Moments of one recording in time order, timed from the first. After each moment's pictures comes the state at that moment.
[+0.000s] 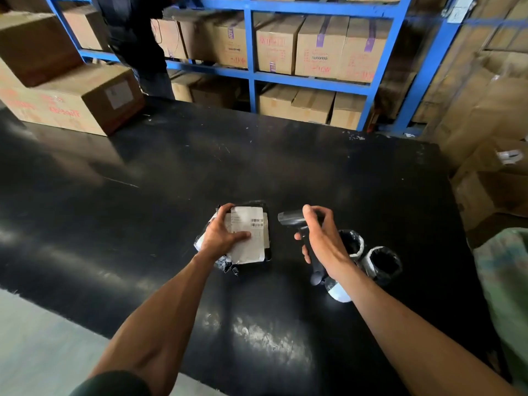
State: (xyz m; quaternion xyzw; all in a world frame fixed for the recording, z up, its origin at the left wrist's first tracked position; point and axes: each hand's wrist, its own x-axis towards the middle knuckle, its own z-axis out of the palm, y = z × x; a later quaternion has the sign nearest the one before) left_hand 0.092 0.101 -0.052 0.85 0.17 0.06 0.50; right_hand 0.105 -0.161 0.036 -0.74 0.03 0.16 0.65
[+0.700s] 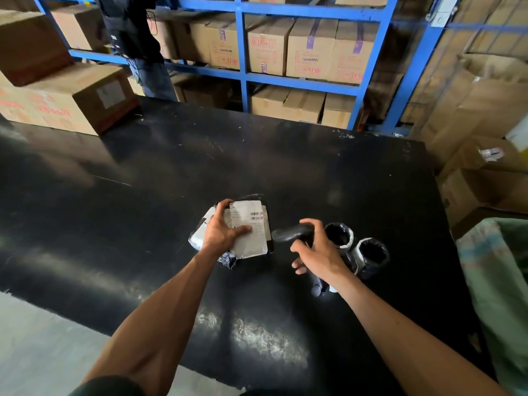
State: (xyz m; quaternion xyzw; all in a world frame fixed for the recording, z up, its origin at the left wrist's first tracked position) left_hand 0.084 0.075 -0.039 0.83 0.16 0.09 0.53; right_hand 0.069 -0.185 0.023 -0.80 -0.01 0.20 0.57
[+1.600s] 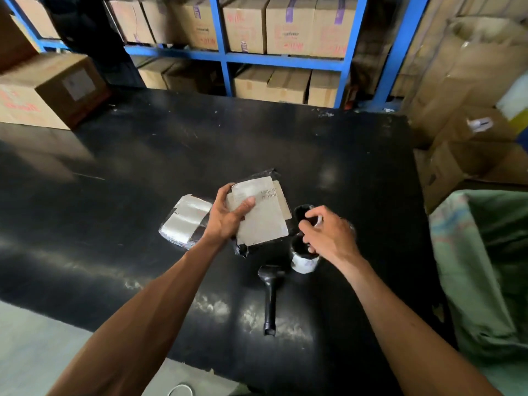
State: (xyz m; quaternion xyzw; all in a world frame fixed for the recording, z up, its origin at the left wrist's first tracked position) left_hand 0.083 -0.047 0.005 0.68 0.15 0.08 0.71; right_hand 0.086 -0.286 0.026 -0.89 0.01 0.13 0.43
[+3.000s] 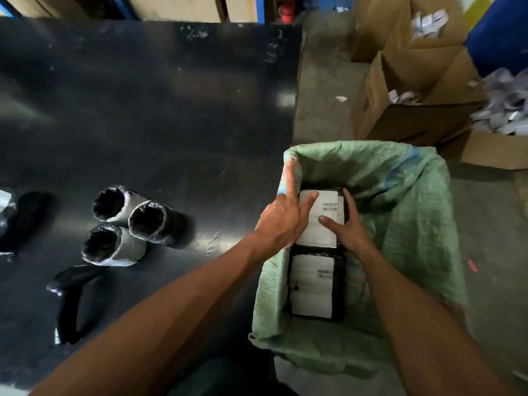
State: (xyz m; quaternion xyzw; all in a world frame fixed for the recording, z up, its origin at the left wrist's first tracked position) left_hand 0.209 -0.596 -0.069 0.94 0.02 -0.14 0.31; right_hand 0.213 -0.784 -0.175 -0.78 0.18 0.20 0.57
